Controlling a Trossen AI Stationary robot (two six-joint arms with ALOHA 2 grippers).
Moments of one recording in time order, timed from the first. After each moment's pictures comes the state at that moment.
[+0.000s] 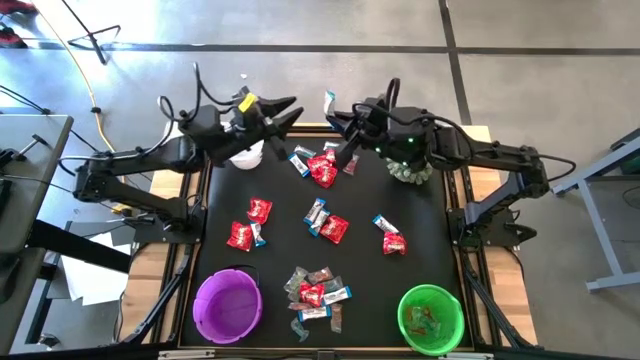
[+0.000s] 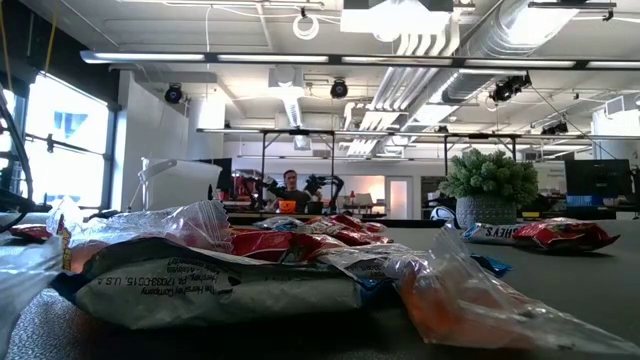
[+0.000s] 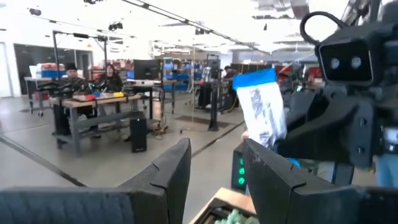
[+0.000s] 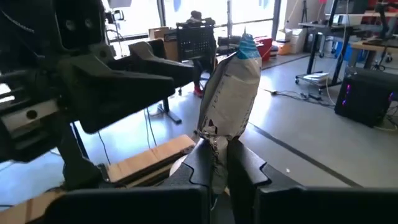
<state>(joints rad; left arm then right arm) 0.17 1.20 1.23 0.18 -0.37 0.03 -0.02 1.52 1.75 -0.36 0.54 0.14</state>
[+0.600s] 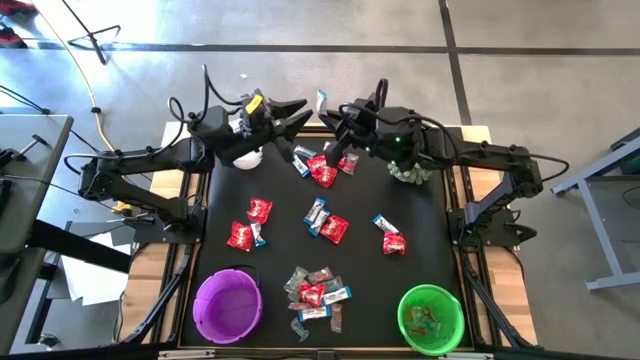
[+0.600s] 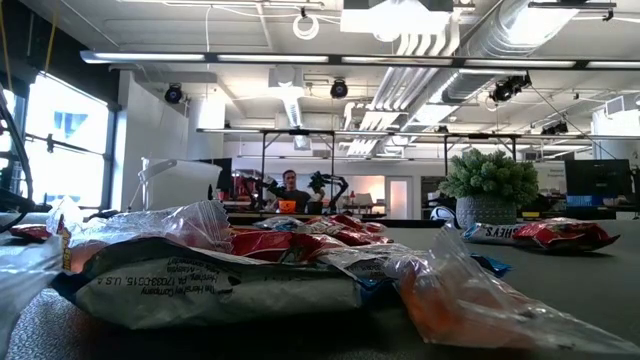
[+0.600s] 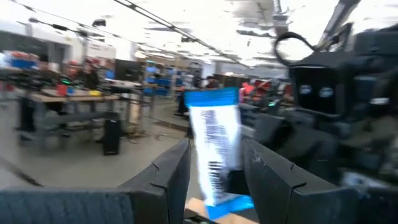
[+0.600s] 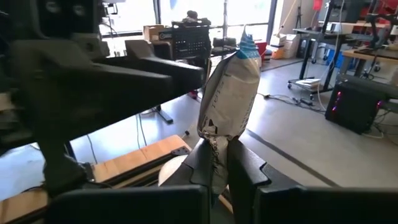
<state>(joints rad) 0.17 1.25 1.23 0.26 -0.29 -0.07 -0.05 1.57 1.75 -0.31 0.55 0.08</state>
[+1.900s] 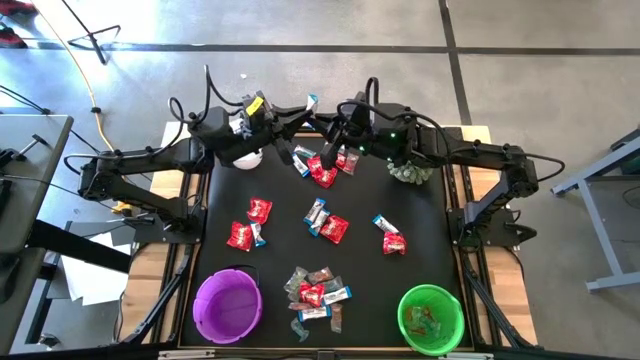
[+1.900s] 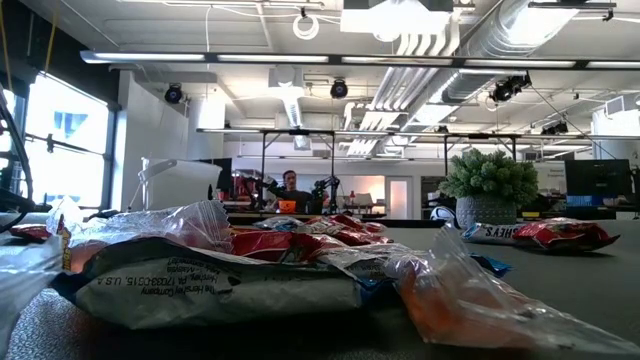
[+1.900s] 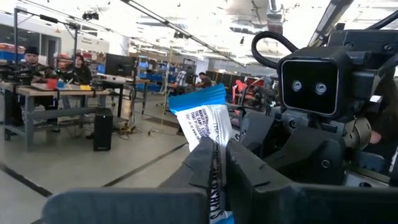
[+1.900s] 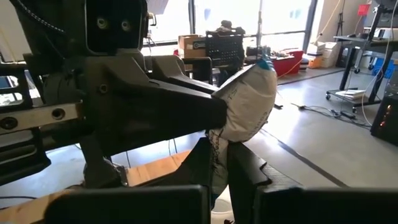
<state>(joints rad) 0.17 1.25 1.23 0.24 -0.27 -0.09 -0.07 1.60 1.75 -0.22 0.37 0.06</state>
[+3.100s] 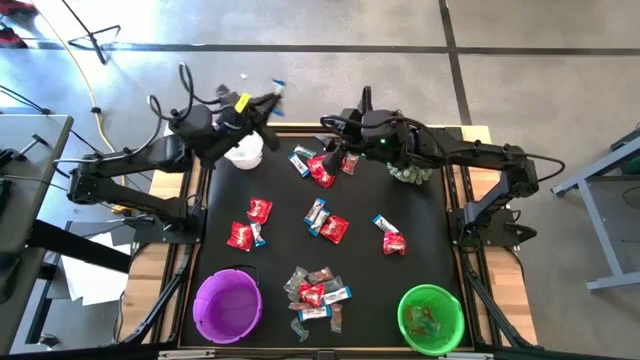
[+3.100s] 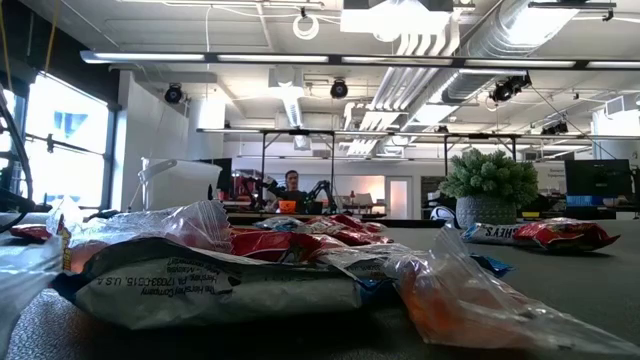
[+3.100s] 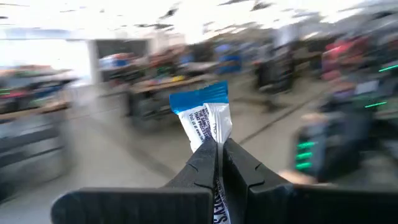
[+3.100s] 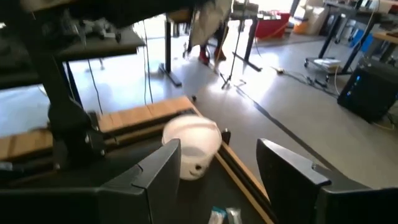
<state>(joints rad) 0.17 1.12 1.23 -0.01 -0.66 0.12 -0.07 1.60 1.75 -0.46 0.44 0.05</state>
